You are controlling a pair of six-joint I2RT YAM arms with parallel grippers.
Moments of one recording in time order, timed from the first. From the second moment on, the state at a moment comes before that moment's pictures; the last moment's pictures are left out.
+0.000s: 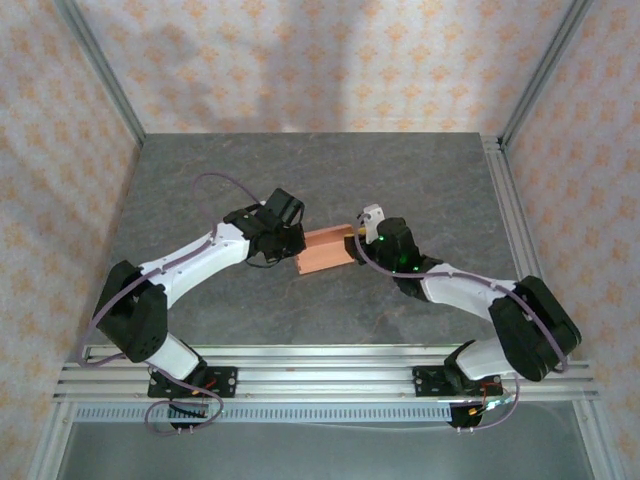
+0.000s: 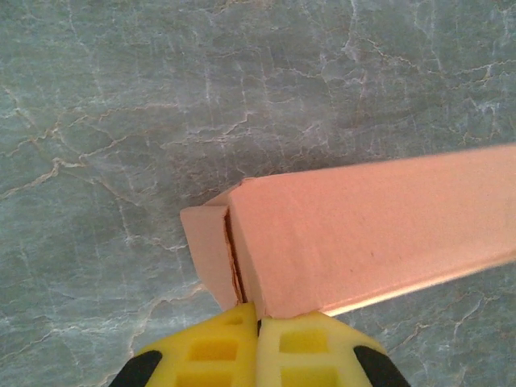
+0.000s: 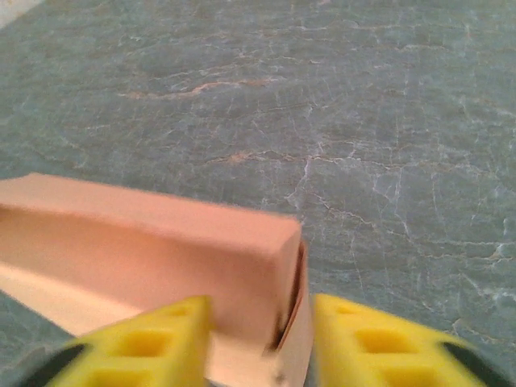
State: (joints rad) left arm -0.58 1.55 1.14 -0.67 0.01 -0.88; right arm 0.61 1.37 0.61 0.28 -0.03 0.17
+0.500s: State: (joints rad) left arm -0.58 1.55 1.14 -0.65 0.01 -0.86; right arm 0.61 1.41 0.77 0.25 0.05 0.28
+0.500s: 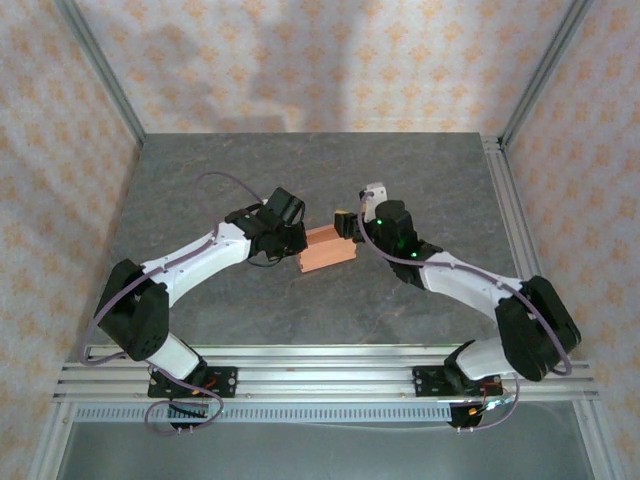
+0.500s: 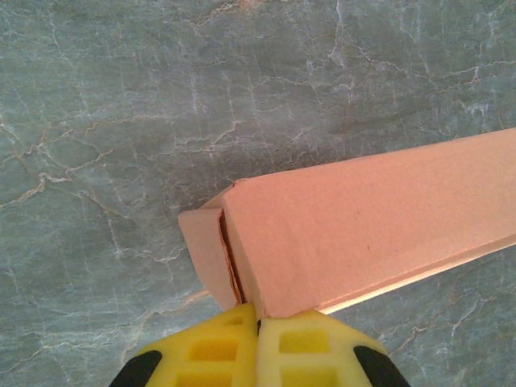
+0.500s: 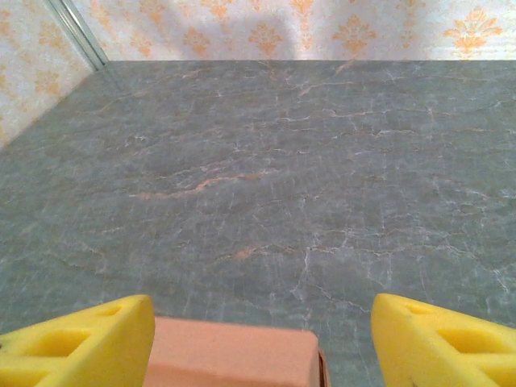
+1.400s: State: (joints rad) left arm -0.58 1.46 1.10 -0.60 0.18 -0.84; right arm 0.61 1.58 0.74 0.35 0.05 0.30
